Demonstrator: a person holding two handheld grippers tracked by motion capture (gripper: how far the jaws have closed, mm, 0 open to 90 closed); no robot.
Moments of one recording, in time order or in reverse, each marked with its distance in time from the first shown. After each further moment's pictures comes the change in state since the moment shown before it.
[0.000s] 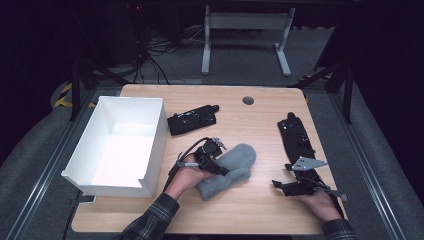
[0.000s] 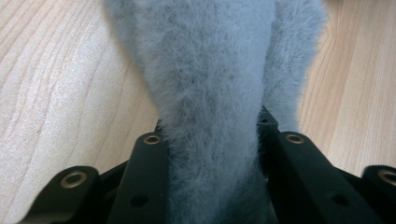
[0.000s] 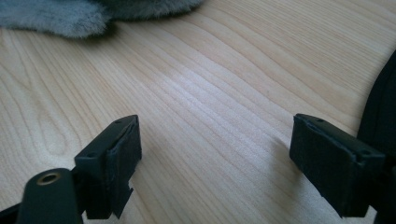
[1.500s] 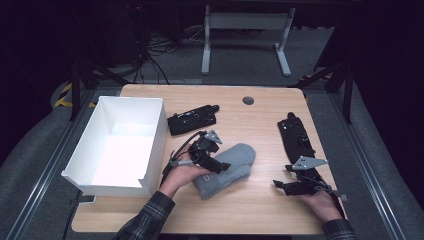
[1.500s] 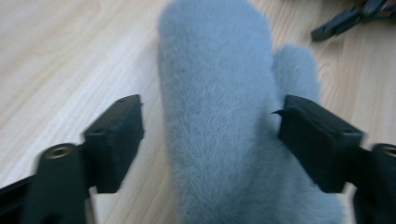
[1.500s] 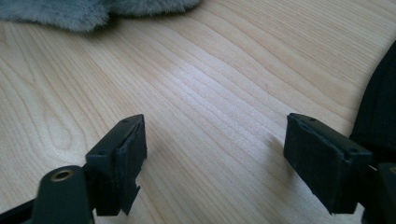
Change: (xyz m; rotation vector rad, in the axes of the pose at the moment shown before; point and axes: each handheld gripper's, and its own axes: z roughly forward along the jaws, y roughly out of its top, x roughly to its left) left arm -0.007 0.001 -0.023 -0.155 0.133 0.079; right arm -0.001 0.003 -0.004 0.034 0.003 0.015
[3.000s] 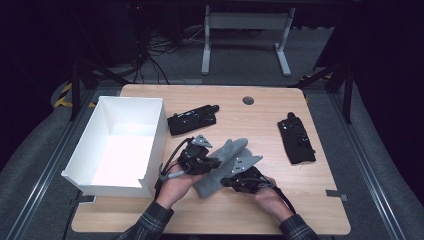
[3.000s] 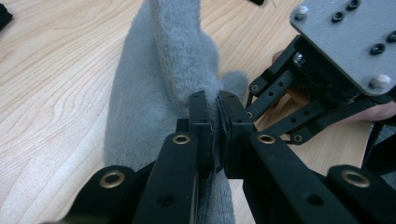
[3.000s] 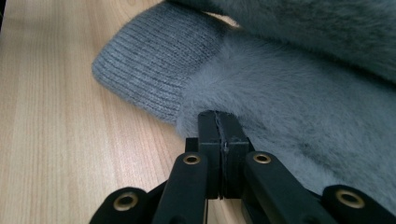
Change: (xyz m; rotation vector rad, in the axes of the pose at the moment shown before) left arm -0.032 -0.016 -0.048 -0.111 0.026 -0.175; right arm 0.110 0.089 0.080 -0.006 0.340 -0.235
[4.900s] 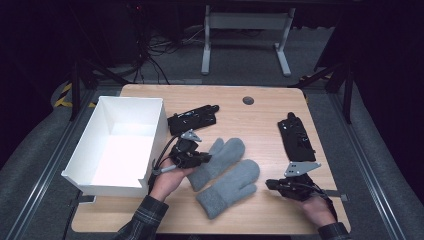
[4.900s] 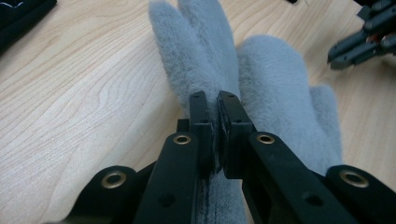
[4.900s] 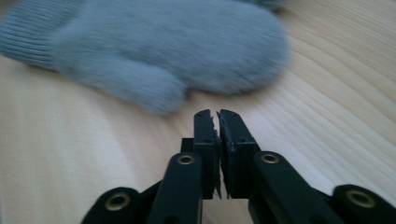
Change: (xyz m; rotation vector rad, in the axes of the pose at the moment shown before) left arm 0.035 -0.010 -0.004 -0.007 0.028 -0.020; right arm -0.016 -0.077 -0.102 -0.022 -0.131 0.166
